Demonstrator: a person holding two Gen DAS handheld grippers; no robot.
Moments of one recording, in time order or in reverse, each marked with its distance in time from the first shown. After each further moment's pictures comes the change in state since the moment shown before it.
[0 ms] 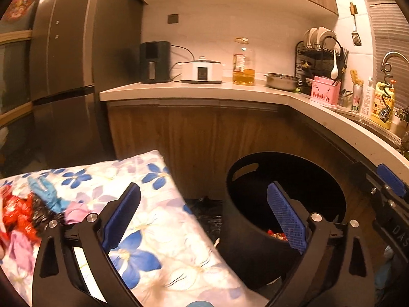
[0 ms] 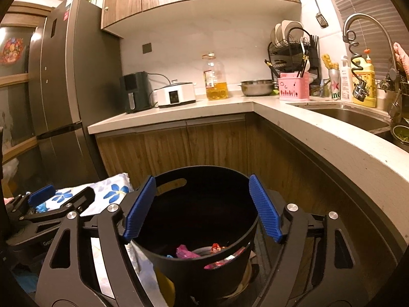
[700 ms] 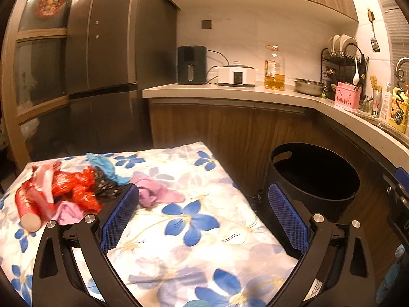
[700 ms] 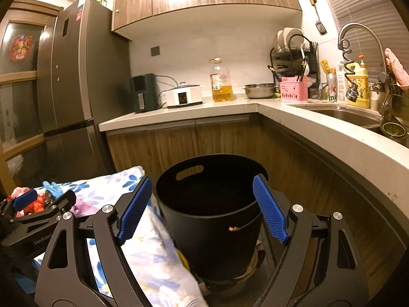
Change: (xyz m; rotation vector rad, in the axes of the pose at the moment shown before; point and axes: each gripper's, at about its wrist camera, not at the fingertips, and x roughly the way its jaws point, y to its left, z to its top) left arm -0.079 0.053 -0.035 -0.047 -0.024 0.161; right arm -0.065 0.042 -0.028 -0.019 -0.015 0.018
